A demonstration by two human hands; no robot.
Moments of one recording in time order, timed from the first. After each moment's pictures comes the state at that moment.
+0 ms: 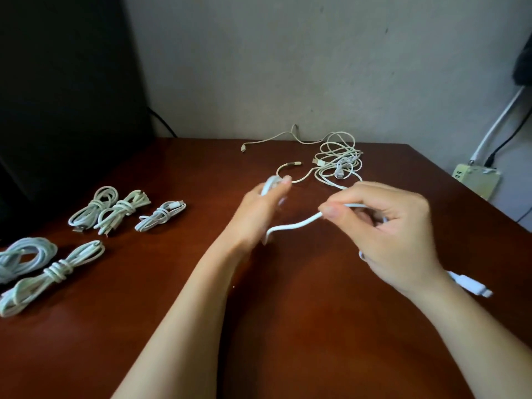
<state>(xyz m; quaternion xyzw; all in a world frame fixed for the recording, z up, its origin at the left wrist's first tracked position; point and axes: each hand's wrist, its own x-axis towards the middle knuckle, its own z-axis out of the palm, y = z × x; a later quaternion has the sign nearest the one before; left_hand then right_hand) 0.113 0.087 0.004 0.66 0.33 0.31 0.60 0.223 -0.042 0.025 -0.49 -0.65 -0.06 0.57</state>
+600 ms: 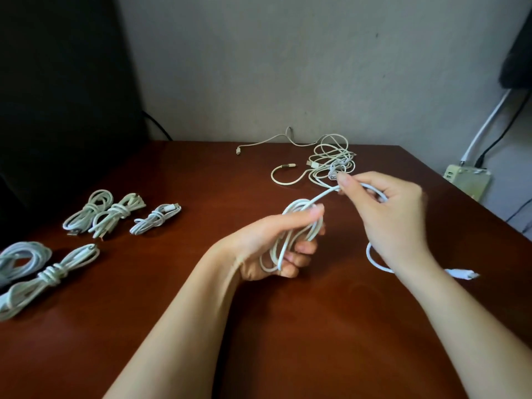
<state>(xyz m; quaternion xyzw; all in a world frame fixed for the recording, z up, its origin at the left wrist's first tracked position) 0.111 0.068 0.007 0.57 0.14 -0.02 0.81 0.249 -0.028 0.018 -0.62 -0.49 -0.09 0.60</state>
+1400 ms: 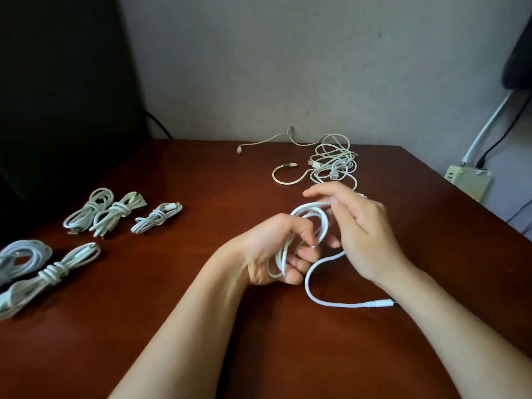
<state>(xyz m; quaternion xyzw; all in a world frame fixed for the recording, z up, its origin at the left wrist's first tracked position) 0.113 0.059 0.014 0.58 0.19 -0.03 0.79 0.235 -0.027 0.006 -0.60 -0.61 0.03 0.52</state>
